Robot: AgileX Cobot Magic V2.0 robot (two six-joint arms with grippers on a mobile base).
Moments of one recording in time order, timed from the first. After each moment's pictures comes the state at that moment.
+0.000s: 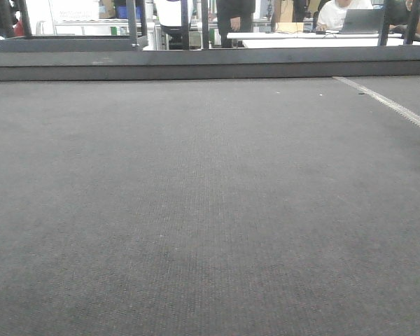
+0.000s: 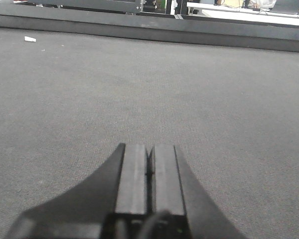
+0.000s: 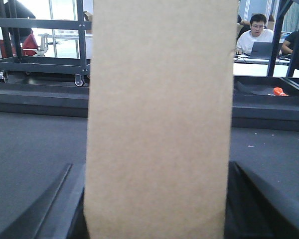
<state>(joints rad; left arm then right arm) -0.06 -0.01 0.03 -0.09 0.11 0.02 0.08 0.40 -0.58 -0.03 0.19 0.07</state>
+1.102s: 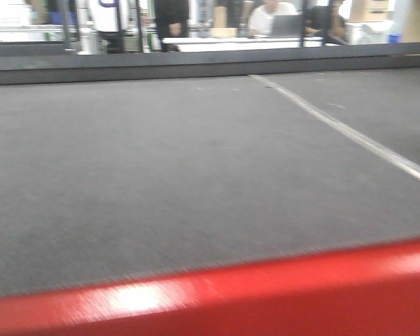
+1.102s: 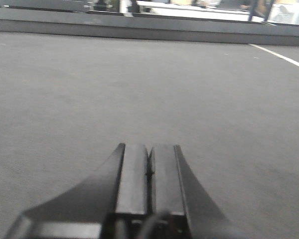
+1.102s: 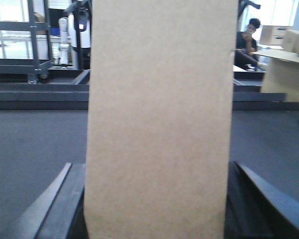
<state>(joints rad) -0.06 -0.01 0.03 -0.09 0.11 0.02 0.08 0.40 -0.58 -0.03 0.19 0.07</state>
